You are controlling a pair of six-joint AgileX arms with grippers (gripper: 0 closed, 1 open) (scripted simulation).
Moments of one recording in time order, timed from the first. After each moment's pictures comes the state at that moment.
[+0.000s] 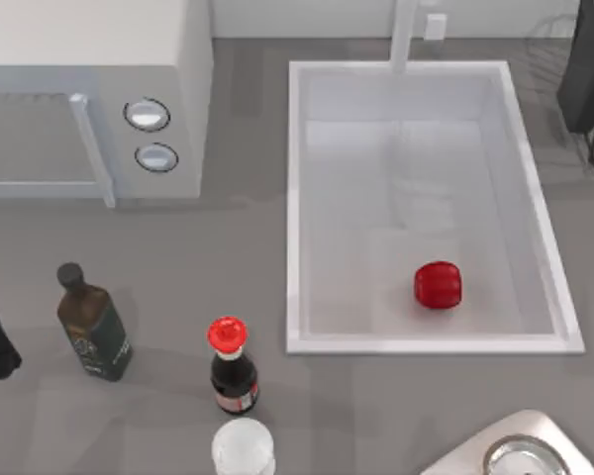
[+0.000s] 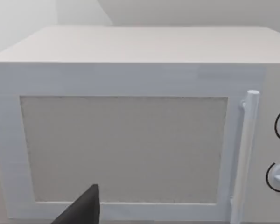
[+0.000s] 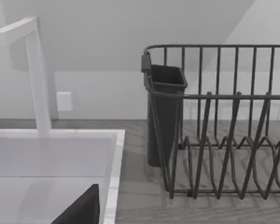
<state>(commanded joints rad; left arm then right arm) 0.00 0.00 0.00 0.00 0.00 0.00 0.00 0.00 0.00 0.00 0.00 0.00</state>
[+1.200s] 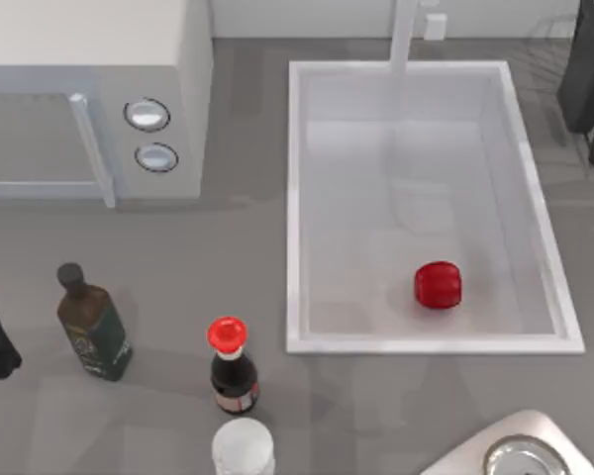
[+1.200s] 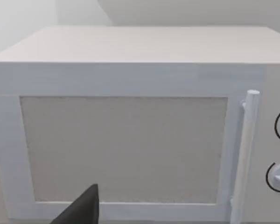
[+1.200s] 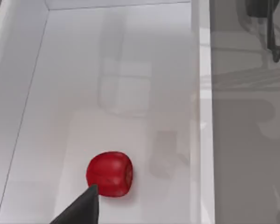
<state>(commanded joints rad) 0.00 0.00 0.00 0.00 0.00 0.00 0.20 0.98 0.81 -0.52 0.00 0.21</state>
